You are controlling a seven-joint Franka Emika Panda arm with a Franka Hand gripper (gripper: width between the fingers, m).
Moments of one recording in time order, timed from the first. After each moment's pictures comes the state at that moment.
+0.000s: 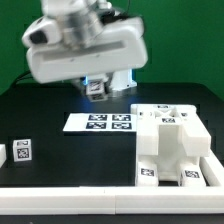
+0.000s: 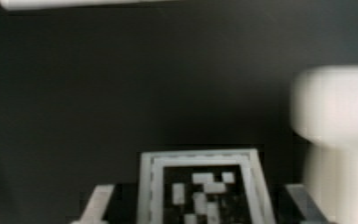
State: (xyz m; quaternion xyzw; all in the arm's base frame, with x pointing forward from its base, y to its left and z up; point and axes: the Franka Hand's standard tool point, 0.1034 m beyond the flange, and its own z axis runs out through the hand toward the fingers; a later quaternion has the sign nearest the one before) arm 0.500 -0.025 0.131 -0.99 0.03 0.08 0.10
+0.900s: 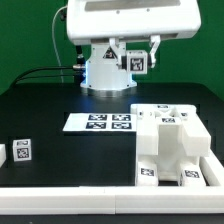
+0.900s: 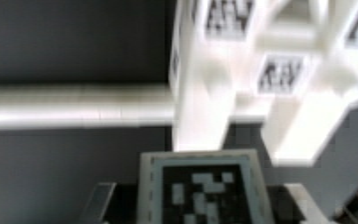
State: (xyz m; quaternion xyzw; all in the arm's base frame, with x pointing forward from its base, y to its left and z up) arm 0.567 0.014 0.181 -0.97 -0.01 -0.26 0.01
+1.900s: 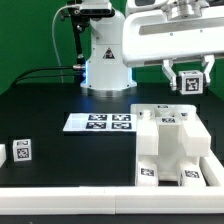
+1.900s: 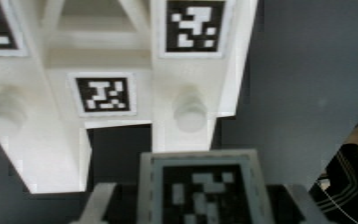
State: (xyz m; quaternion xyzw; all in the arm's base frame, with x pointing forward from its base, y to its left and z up) arm 0.576 0.100 0.148 -0.96 0.03 -0.26 0.04
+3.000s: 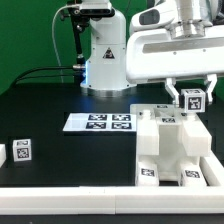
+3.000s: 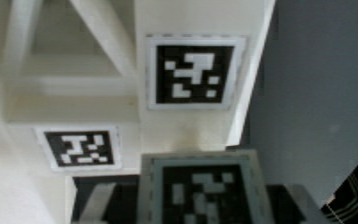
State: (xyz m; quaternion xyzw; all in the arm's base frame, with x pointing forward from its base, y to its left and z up) arm 0.580 0.106 0.120 -0.97 0.02 -0.26 0.03
